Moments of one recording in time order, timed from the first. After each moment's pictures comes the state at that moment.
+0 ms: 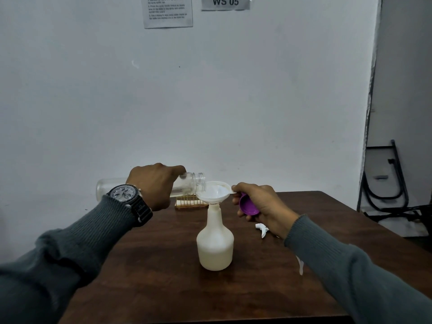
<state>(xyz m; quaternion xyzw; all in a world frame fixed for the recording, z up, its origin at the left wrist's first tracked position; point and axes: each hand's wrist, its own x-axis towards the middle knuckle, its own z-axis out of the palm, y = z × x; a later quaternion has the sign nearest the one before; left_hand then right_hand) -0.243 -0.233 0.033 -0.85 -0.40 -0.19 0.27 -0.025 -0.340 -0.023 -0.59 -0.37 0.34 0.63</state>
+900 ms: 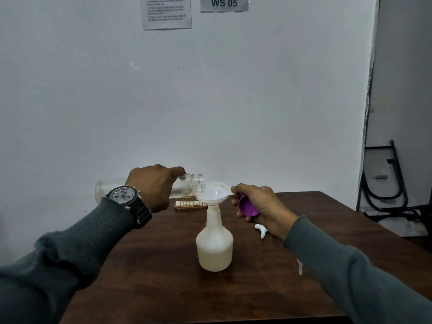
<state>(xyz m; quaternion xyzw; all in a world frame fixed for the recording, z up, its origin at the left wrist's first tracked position) -0.243 -0.236 0.033 -0.85 -0.40 -0.19 0.27 -0.025 -0.340 -0.024 -0.59 -0.37 0.34 0.64</state>
